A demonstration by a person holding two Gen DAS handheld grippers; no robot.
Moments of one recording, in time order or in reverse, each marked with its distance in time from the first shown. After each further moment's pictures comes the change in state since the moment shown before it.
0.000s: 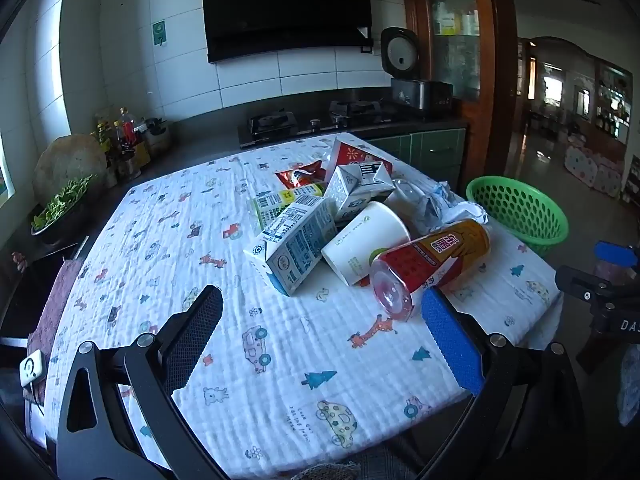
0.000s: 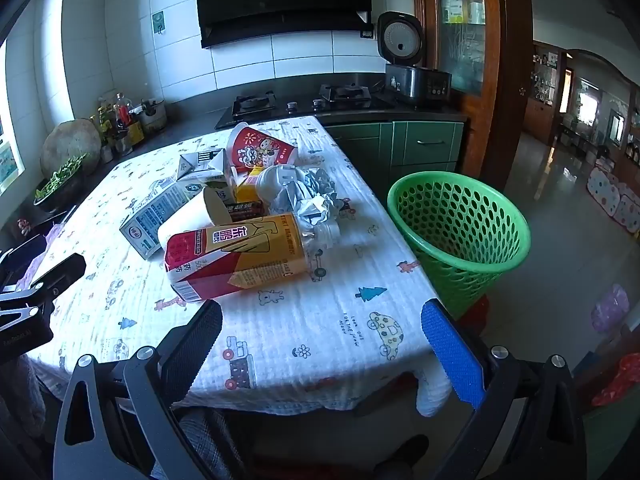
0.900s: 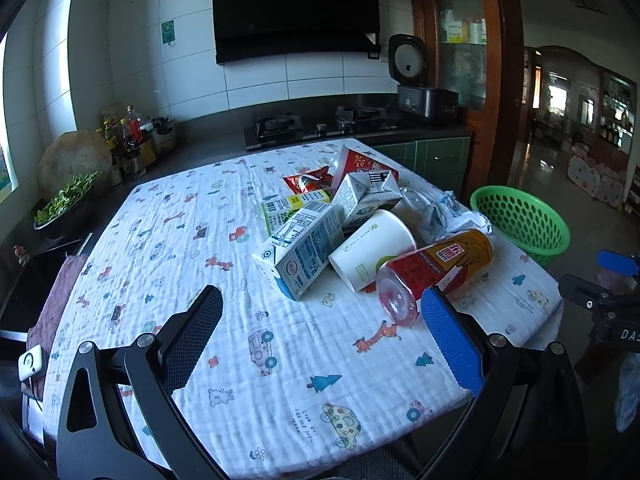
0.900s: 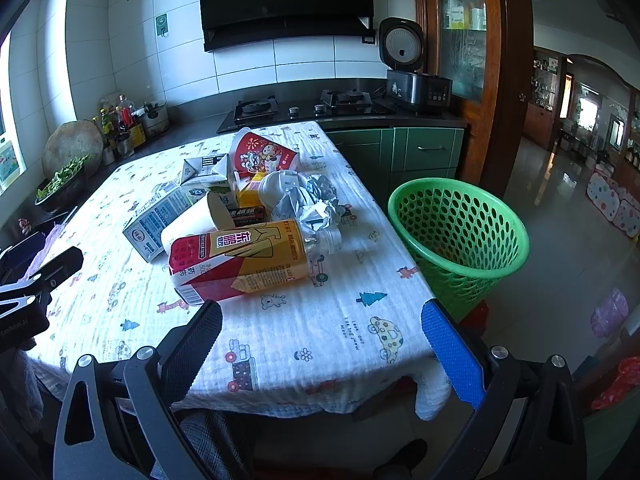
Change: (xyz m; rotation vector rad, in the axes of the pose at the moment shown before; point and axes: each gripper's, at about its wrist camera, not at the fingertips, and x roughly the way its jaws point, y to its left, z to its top) left arm -0.003 0.006 0.006 -0.023 -0.014 0.009; right arm -0.006 0.002 0.002 -0.007 -0.014 0.002
